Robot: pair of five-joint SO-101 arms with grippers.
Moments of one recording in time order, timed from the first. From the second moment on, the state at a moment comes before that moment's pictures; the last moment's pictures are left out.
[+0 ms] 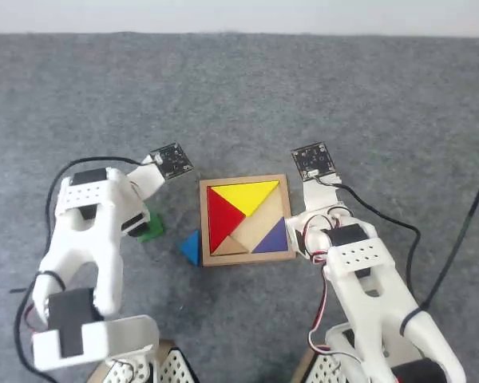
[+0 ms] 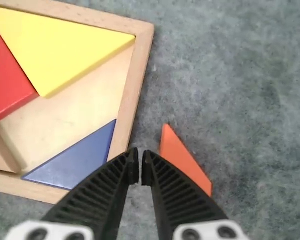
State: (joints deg) left arm -17.1 -4.9 40.7 57.6 -62.5; right arm -18.7 -31.6 64.7 36.9 2.0
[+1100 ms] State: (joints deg) left arm -16.0 2.4 36.1 63.3 -64.1; right arm -18.7 -31.6 64.7 36.9 2.0
